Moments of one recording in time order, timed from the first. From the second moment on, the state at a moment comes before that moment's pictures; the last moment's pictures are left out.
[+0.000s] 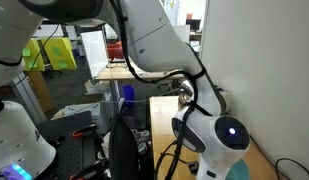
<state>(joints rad) -0.37 0.85 -0.12 -1.83 0.92 2.61 0.49</state>
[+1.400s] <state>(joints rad) 0.07 0.08 -0.30 -2.42 -0.09 2.59 0.95</state>
